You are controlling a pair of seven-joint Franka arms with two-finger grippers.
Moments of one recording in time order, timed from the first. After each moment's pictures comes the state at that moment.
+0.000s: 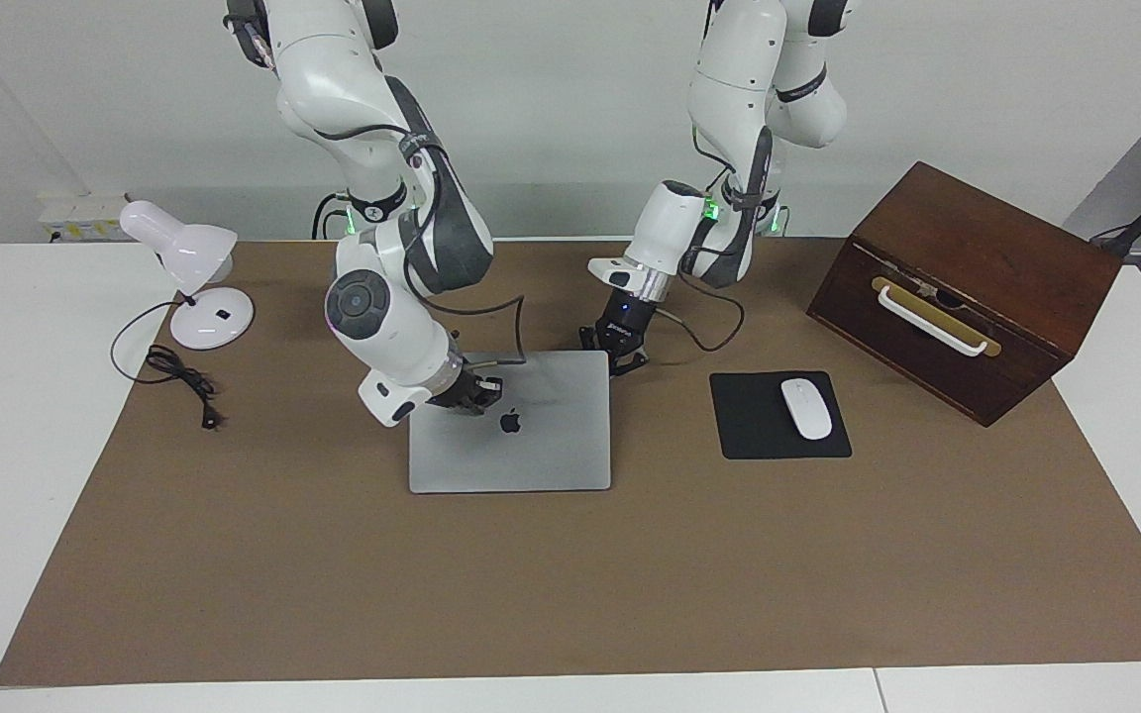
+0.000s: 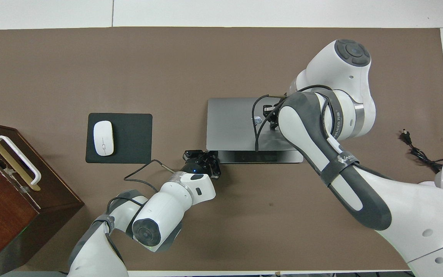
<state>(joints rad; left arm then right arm) -0.76 0.29 0.03 -2.49 -0.06 3.52 -0.02 0.25 0.42 0.05 -1.67 0.28 1.95 0.29</state>
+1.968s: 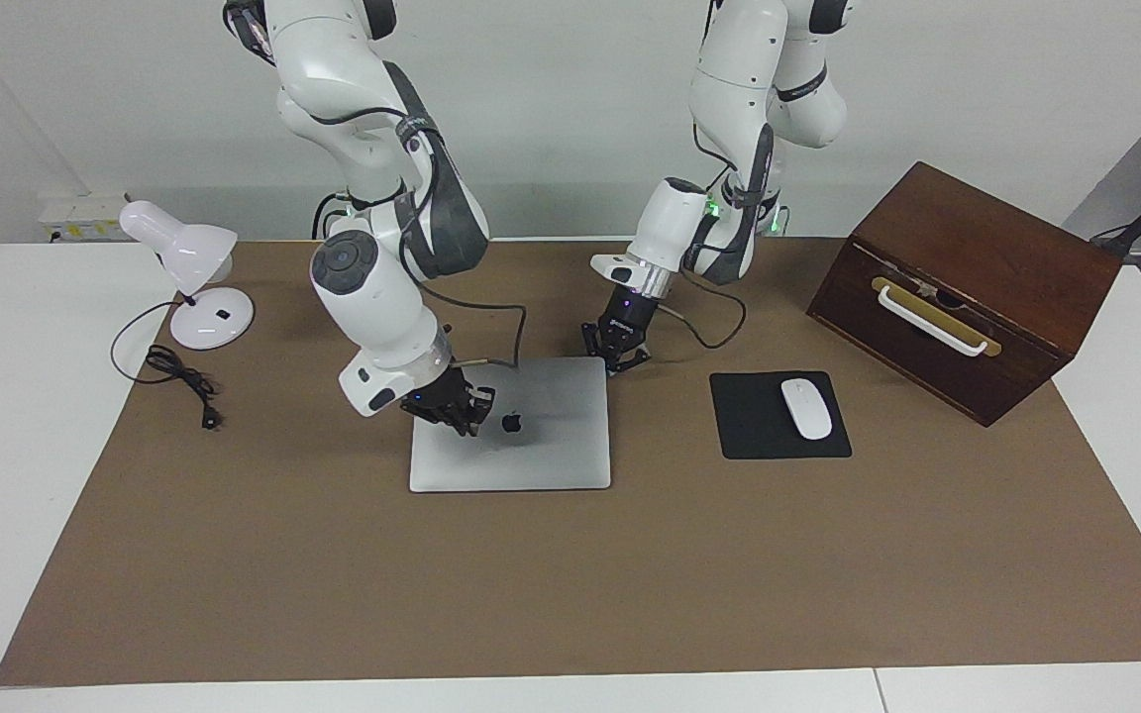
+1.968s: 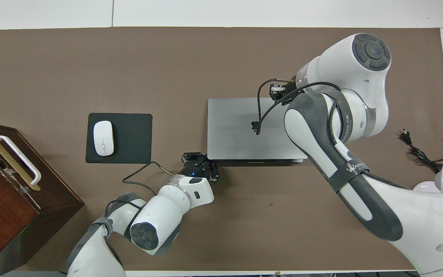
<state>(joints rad) -0.76 0.28 0.03 -2.52 -0.06 3.54 0.00 0.25 0.37 0.03 -1.63 0.16 2.12 0.35</state>
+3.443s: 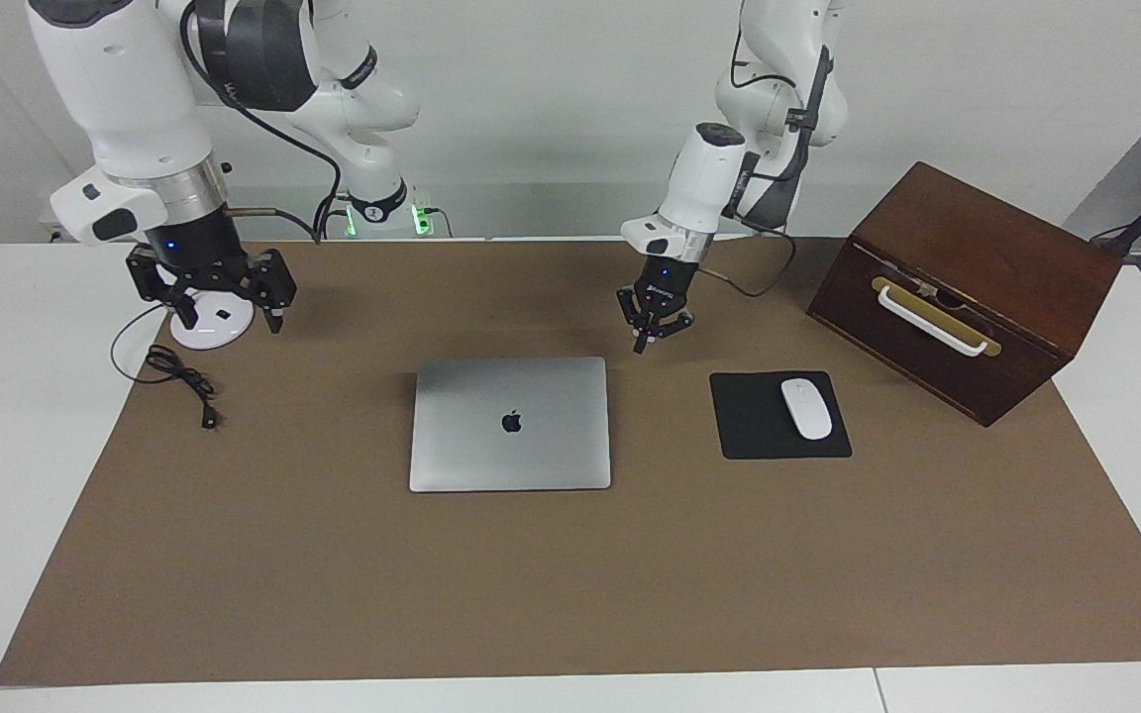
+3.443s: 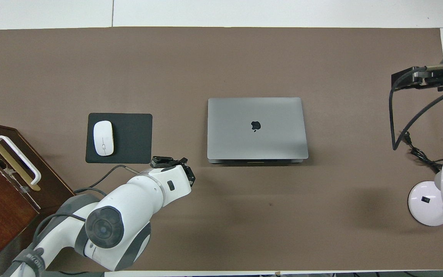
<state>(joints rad) -0.67 -0.15 0.05 -2.52 -0.06 2.79 -0.02 0.00 0.08 0.02 -1.54 -0.08 1.72 0.08</state>
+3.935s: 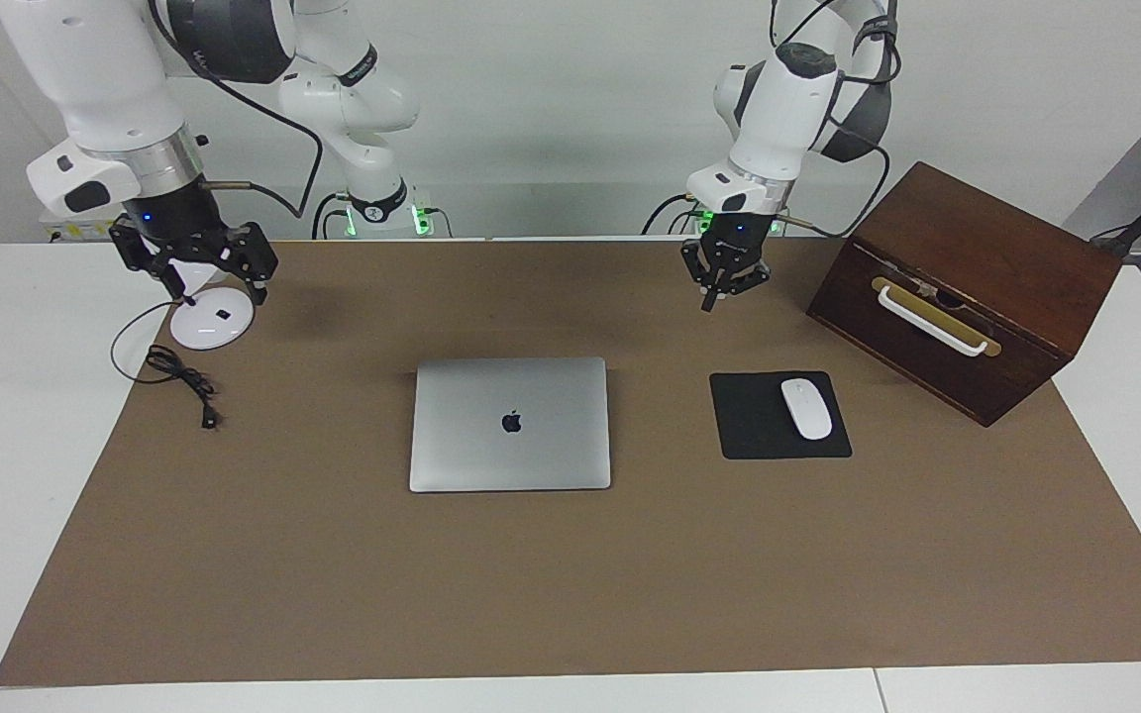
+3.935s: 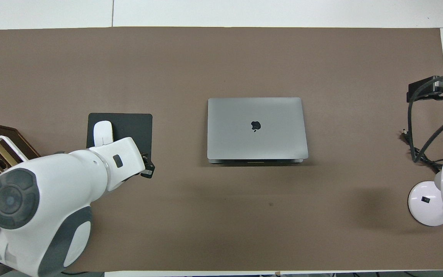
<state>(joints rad) -0.51 -0.29 0.06 -2.26 -0.06 2.21 0.03 -0.02 0.03 0.02 -1.54 -0.06 1.63 0.08</state>
